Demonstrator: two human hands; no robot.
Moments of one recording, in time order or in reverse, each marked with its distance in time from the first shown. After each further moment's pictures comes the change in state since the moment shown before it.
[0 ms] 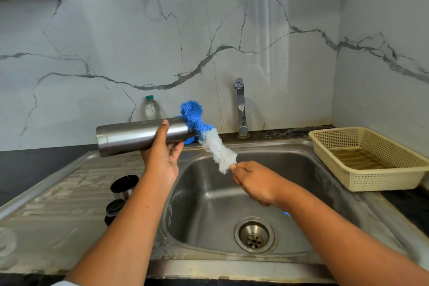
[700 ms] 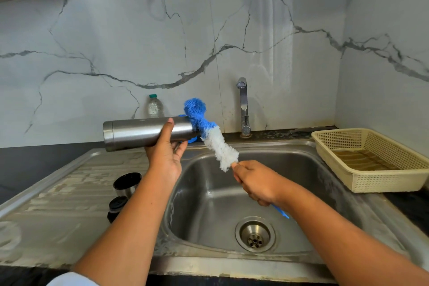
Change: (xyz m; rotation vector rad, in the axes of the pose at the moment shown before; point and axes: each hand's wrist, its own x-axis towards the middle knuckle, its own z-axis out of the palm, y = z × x) left_hand -0.004 0.000 0.003 0.028 -0.005 -0.008; right_hand 0.003 0.002 0.004 0.123 -0.033 0.031
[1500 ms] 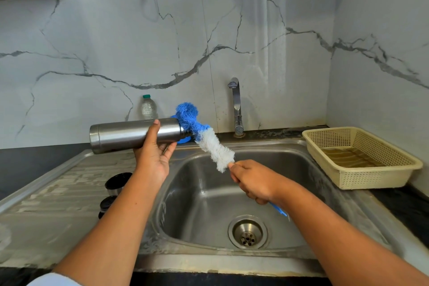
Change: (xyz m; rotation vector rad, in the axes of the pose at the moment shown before) left_hand 0.007 0.003 -0.009 -0.021 0.002 -0.015; right_hand -0.004 0.008 -0.011 0.007 -0.007 0.033
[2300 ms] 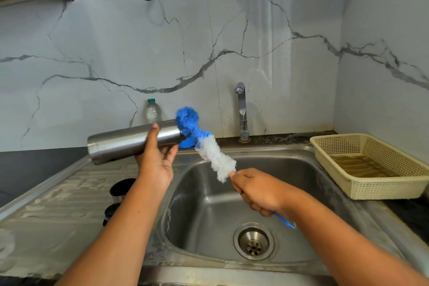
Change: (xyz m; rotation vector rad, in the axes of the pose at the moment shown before) left_hand -0.003 0.006 0.003 -0.074 0.009 0.018; right_hand -0.008 -0.016 0.006 -0.003 -0.068 0.032
